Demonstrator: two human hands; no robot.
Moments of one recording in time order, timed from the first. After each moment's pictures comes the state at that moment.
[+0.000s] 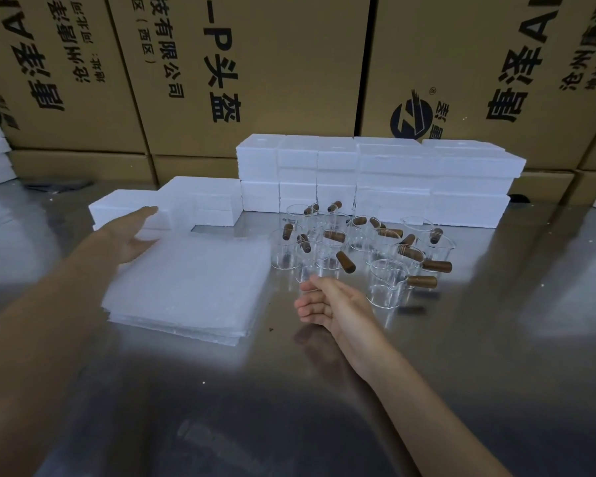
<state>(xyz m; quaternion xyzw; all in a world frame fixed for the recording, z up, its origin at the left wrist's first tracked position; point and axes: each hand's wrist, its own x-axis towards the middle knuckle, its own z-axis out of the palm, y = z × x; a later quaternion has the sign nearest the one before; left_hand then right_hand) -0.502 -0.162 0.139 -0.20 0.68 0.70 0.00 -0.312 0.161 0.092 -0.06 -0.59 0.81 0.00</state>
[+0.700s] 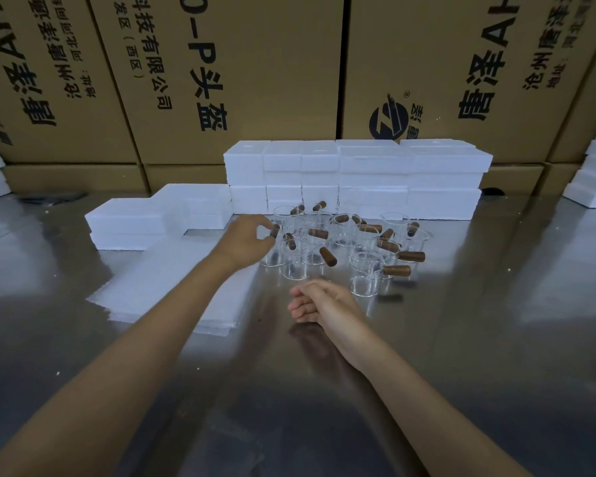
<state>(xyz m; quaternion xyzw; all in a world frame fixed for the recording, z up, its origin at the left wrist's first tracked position) -0.419 0.016 0.147 0.16 0.92 0.34 -0.07 -0.288 0.169 0.093 -0.05 -0.64 0.76 0.01</state>
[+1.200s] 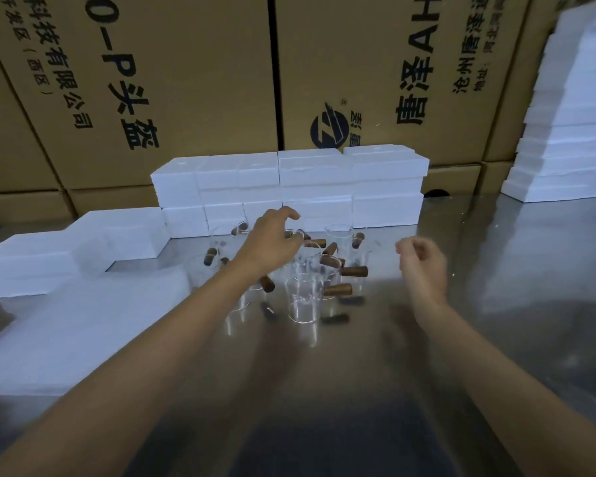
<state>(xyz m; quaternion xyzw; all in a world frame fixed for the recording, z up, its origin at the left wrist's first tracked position) -0.429 0.169 0.161 0.27 0.90 0.35 -0.07 -0.319 0.375 0.113 -0.26 -0.65 0.61 0.37</state>
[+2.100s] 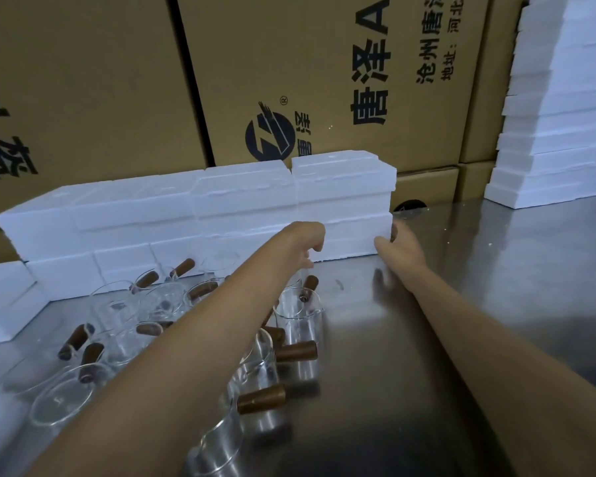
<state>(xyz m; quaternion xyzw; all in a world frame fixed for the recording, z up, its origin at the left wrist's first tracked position) -0.541 0.386 0.159 0.05 0.83 0.51 0.21 -0.489 0.561 0.084 -0.24 -0.79 0.50 0.26</state>
